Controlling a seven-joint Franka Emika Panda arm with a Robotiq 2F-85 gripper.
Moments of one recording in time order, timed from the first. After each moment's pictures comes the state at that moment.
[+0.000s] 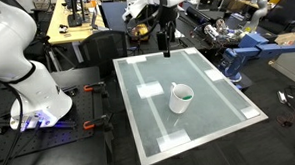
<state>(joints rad) -0.17 -0.33 0.06 -2.54 -0.06 2.53 0.58</state>
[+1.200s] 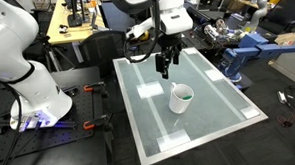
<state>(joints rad) -0.23 -0.21 0.03 -2.54 -0.21 2.55 0.81</state>
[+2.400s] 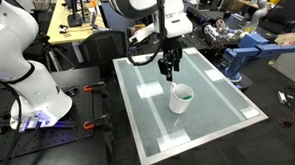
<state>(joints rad) -0.23 -0.16 0.03 -2.53 -0.33 2.60 0.92</state>
